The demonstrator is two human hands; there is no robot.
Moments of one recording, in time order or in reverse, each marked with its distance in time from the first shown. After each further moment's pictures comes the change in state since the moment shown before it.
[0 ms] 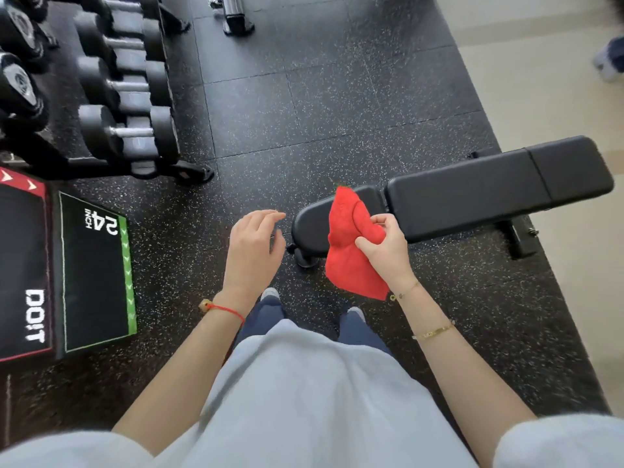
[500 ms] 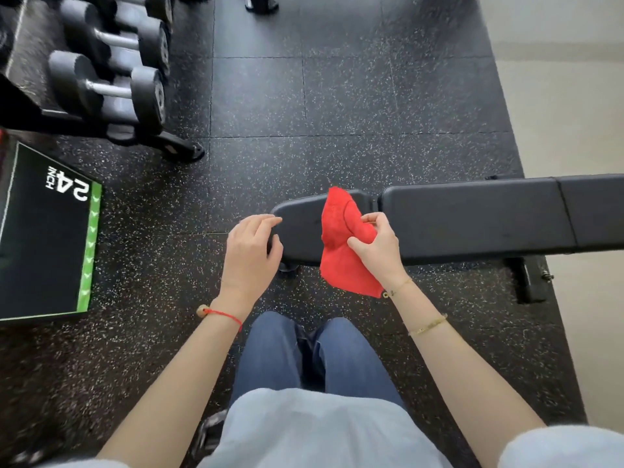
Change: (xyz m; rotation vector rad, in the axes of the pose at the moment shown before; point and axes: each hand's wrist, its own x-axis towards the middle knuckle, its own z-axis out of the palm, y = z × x) left_hand 0.019 0.024 0.173 0.035 0.073 -0.151; right_hand 0.127 0.123 -0.027 -0.069 -0.157 -0.082
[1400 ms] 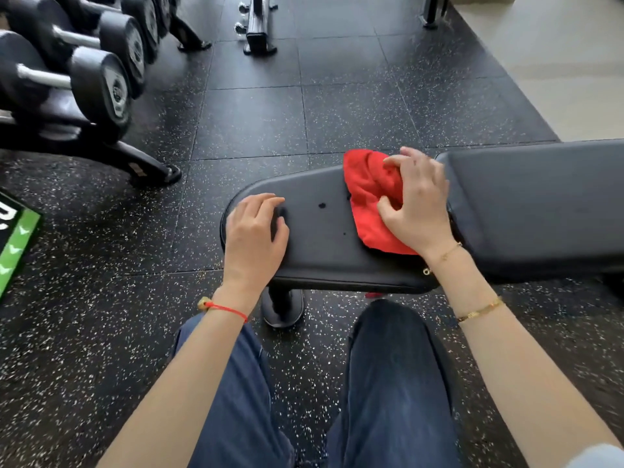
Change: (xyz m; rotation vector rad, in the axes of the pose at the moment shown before) left_hand 0.050 -0.163 0.308 0.054 0.290 0.110; right_hand 0.187 0.229 0.105 -0.569 0.377 -0.637
